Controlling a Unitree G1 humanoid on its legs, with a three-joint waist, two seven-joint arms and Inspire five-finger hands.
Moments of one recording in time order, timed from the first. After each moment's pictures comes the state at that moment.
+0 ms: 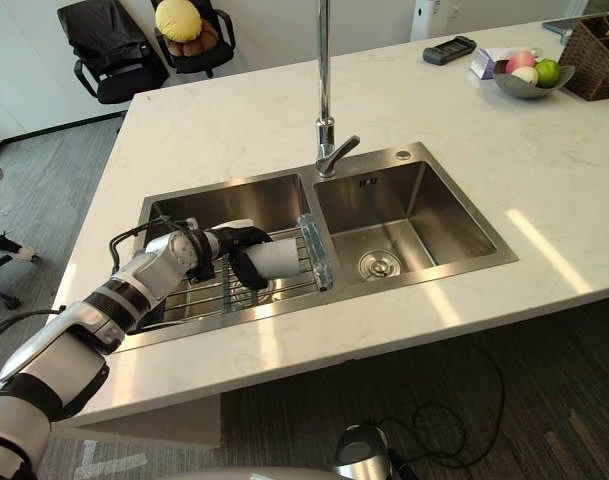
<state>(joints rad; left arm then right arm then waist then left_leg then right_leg) -0.84 0.54 -0.72 0.60 0.14 0.23 -0.42 0.28 -0.15 -0.23 1.09 0.84 0.08 0.08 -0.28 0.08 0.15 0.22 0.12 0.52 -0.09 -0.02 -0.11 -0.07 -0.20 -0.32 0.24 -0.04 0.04</state>
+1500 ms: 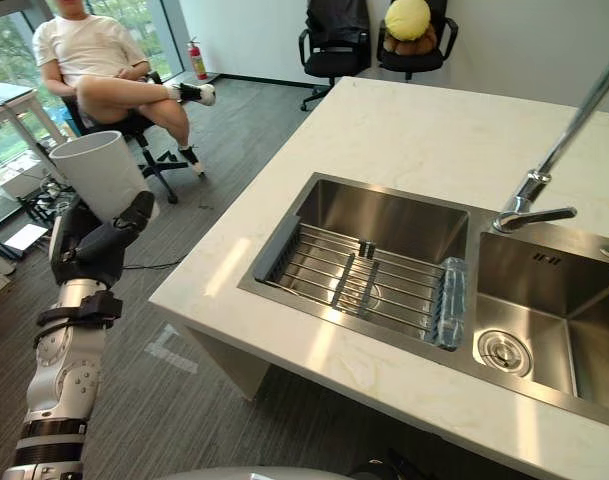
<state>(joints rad) 0.00 0.38 0.30 0.00 -0.73 -0.14 -0.02 0.27 -0.16 -0.39 1.05 0.46 0.09 0.13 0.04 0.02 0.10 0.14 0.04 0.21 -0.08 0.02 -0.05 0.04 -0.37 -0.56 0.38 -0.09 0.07</state>
